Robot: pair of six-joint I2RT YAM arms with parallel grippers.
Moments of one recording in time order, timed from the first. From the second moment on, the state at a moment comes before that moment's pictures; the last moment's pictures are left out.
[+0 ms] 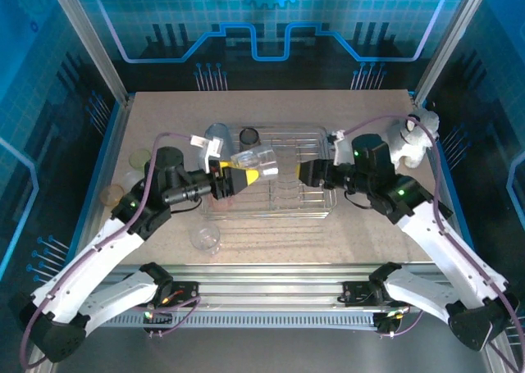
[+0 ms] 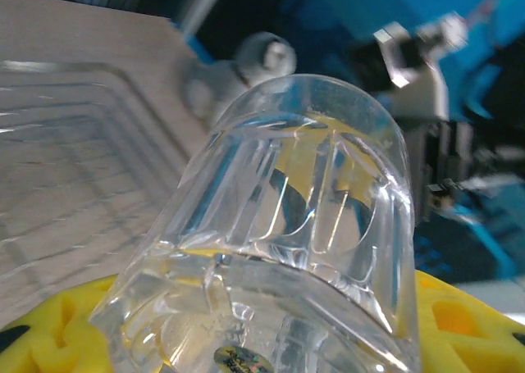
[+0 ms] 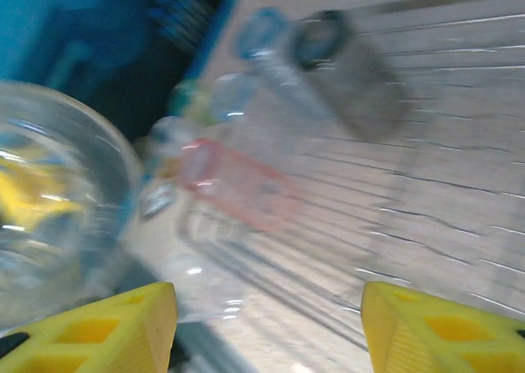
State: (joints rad) left arm -0.55 0.91 0.96 -0.34 0.41 -0.56; right arm 0.50 0.97 1.04 -0.62 -0.31 0.53
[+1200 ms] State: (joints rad) left arm -0.64 1.95 1.80 -1.21 -0.21 -0.35; right arm 0.17 0.36 0.71 -0.83 0.12 0.33
